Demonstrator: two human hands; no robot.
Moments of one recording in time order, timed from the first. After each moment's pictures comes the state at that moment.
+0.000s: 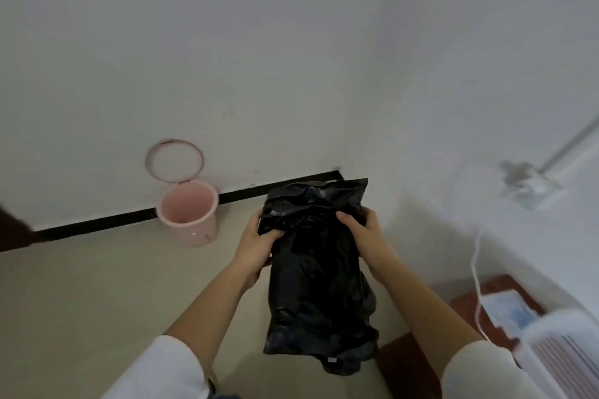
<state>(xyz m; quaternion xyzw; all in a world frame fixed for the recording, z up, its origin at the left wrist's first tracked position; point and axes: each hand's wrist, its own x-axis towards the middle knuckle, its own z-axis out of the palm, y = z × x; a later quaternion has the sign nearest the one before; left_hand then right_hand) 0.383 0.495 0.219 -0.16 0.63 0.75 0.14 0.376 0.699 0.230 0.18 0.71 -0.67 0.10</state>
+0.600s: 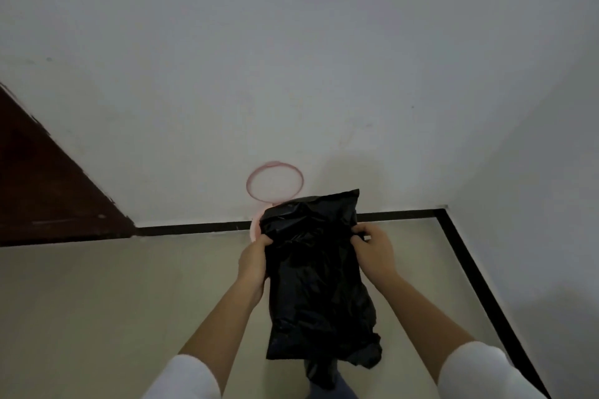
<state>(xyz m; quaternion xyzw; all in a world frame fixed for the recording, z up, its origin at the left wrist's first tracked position) 0.189 0.166 0.175 -0.39 0.54 0.74 0.06 0.130 0.365 0.177 0.07 0.84 -0.53 0.11</state>
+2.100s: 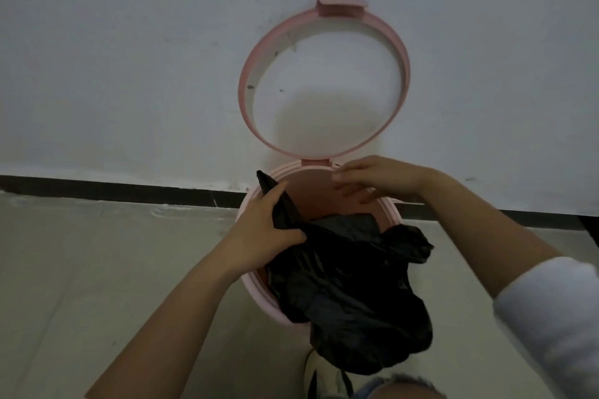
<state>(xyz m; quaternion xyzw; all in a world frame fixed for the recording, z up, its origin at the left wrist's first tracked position) -0.114 -0.005 -0.348 -0.13 0.79 0.58 0.11 -0.272 0.172 -0.320 -0.16 0.83 -0.34 0.42</state>
